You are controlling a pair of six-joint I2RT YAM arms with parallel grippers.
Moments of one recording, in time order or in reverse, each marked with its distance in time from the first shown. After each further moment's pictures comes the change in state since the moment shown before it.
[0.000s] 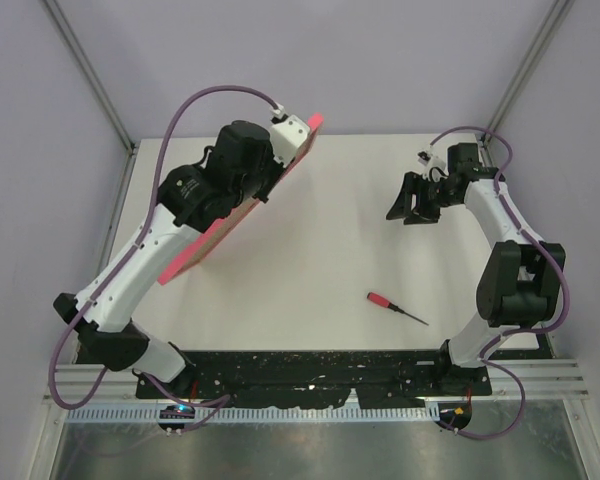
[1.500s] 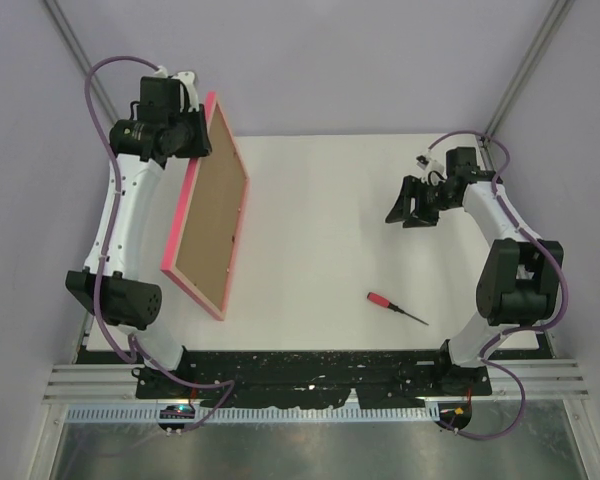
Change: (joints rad) left arm 0.593 0.214 0.230 -0.142 0.277 -0.389; right arm -0.002 0.000 -0.037 0.026 0.018 -0.009
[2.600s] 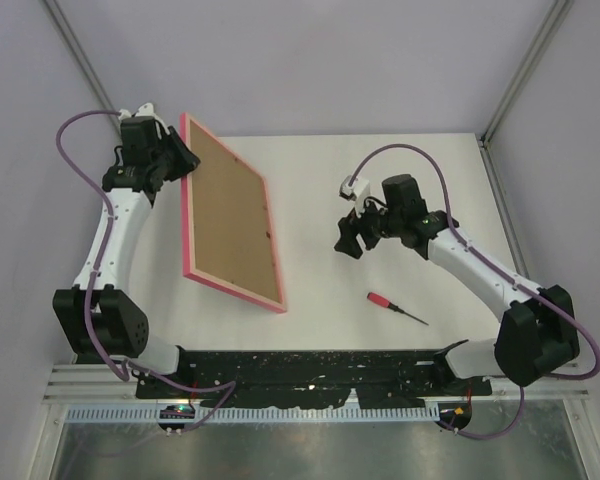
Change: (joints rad) left arm 0.167 -0.196 -0.581 0.509 0.109 -0.306; right arm 0.465 -0.288 -0.273 0.369 0.051 -0.321
